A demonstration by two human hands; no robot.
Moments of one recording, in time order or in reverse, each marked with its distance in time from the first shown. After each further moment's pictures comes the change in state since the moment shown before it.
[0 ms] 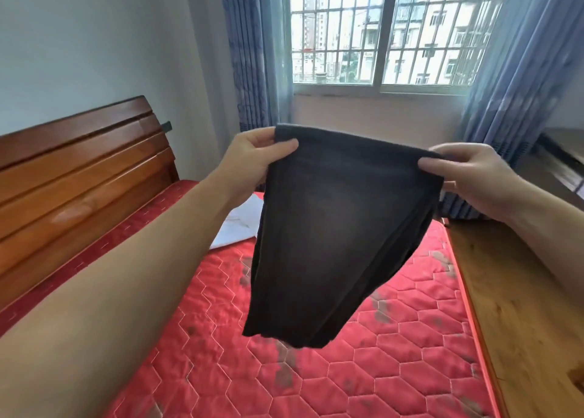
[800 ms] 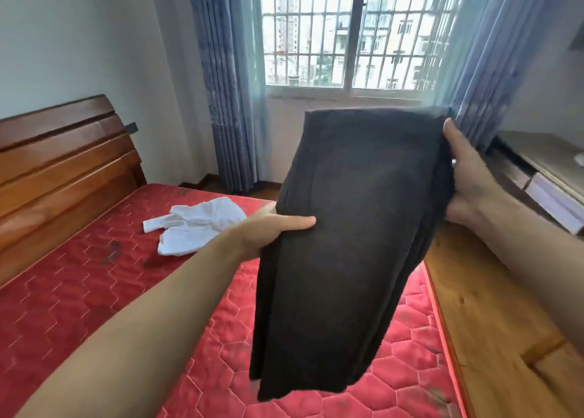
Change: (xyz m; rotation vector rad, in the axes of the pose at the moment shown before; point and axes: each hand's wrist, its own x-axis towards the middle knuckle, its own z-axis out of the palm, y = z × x) left_hand -0.021 -0.076 0.056 -0.121 -0.327 -0.439; right_hand -0.008 -0.003 -0.025 0.662 0.159 0.325
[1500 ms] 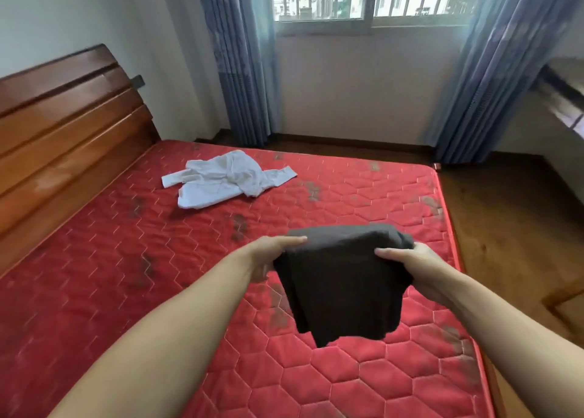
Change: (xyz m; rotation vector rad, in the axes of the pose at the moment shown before) left_hand -0.014 -0.142 -0.008 0.155 0.274 -0.672; right_hand -0.041 0.225 -0.070 -0.366 0.173 0.351
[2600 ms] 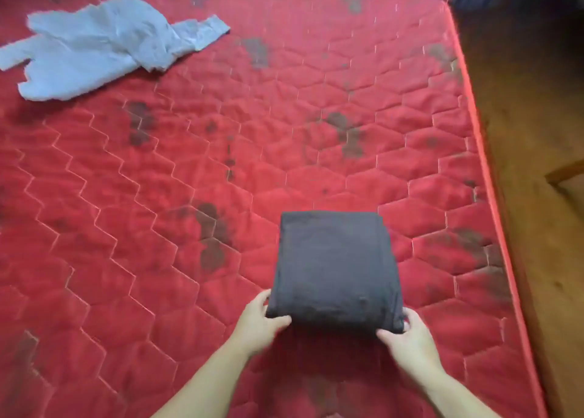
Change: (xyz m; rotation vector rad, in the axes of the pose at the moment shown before) left_hand 0.258 -0.324 0.144 0.030 -0.045 0.033; right_hand 0.074 0.403 -0.043 -0.375 0.395 0.424
